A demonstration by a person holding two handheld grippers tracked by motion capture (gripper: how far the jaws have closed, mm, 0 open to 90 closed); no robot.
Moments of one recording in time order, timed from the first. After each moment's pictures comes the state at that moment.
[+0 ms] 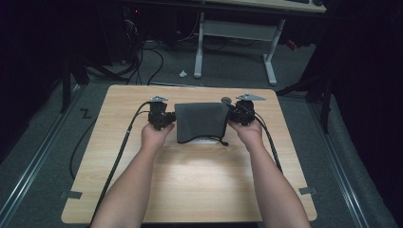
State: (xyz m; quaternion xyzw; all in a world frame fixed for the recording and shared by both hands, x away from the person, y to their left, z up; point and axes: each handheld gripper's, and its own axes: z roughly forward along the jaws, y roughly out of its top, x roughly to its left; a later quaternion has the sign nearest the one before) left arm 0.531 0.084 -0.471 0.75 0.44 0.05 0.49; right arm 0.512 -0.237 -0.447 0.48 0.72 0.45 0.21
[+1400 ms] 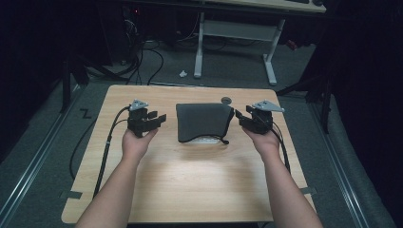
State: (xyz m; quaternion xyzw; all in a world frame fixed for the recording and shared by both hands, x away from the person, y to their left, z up) left arm 0.482 0.138 -0.451 0.73 0.45 0.16 0.49; right arm 0.454 -0.270 -0.423 0.47 0.70 0.43 0.31
